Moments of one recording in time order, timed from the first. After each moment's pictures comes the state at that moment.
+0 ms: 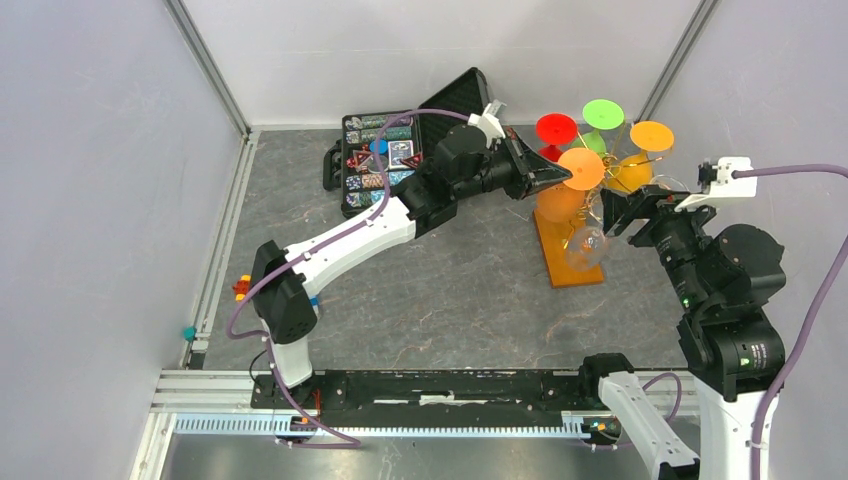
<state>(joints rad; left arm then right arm) -0.93 1.82 1.75 0.03 0.23 -1.29 0.12 0.67 1.36 -0.71 0.00 0.18</state>
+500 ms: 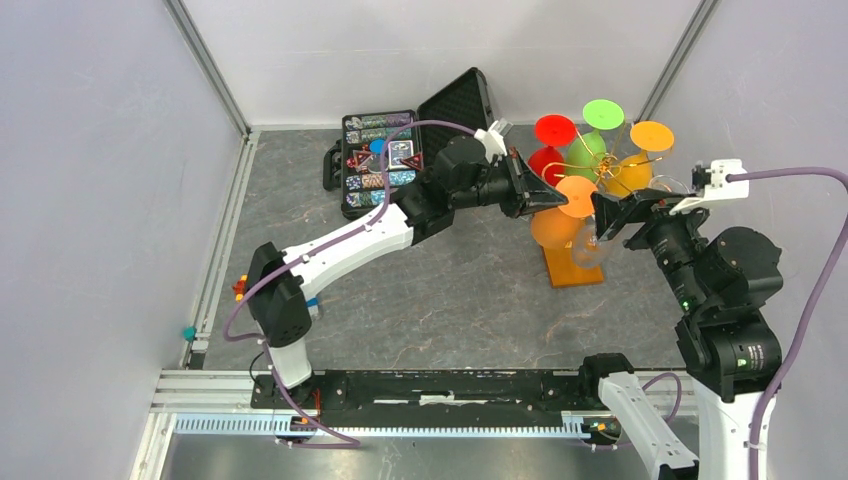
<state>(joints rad) -0.94 1.80 1.68 0.02 0.37 -1.28 0.12 0.66 1.34 -0.70 -0.06 0.18</state>
